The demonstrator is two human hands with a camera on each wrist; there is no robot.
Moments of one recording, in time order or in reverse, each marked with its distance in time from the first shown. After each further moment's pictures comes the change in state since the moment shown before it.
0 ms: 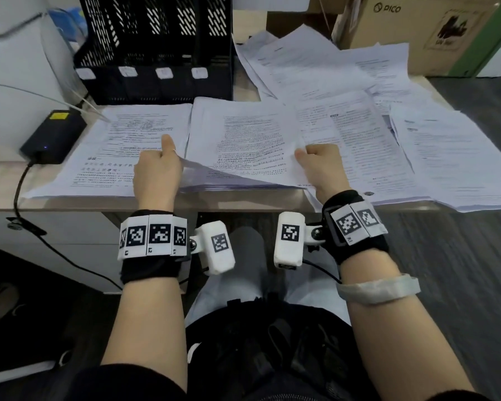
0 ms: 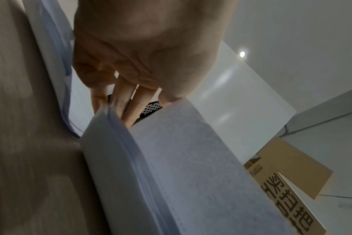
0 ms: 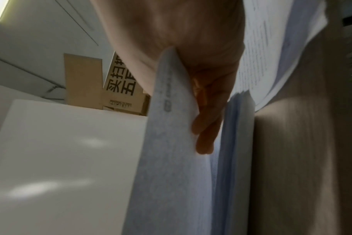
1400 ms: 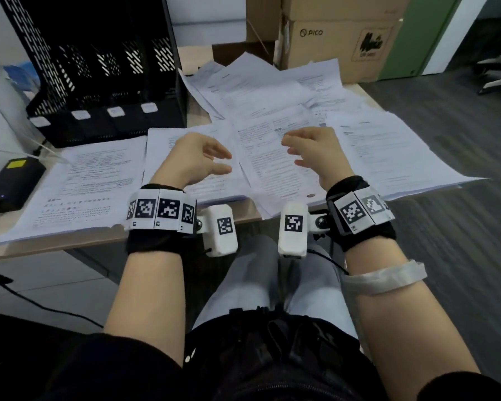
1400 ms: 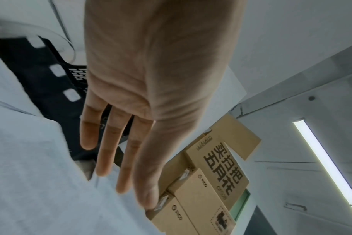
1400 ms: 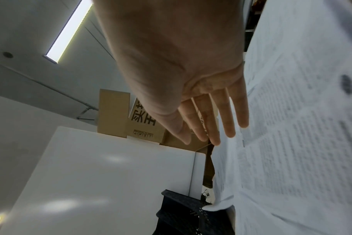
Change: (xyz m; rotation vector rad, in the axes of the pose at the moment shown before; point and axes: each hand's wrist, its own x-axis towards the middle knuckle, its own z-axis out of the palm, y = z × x) left_hand -0.044 0.103 0.054 0.251 -0.581 0.523; right_hand -0.009 -0.036 -0.101 0.021 0.029 -0.045
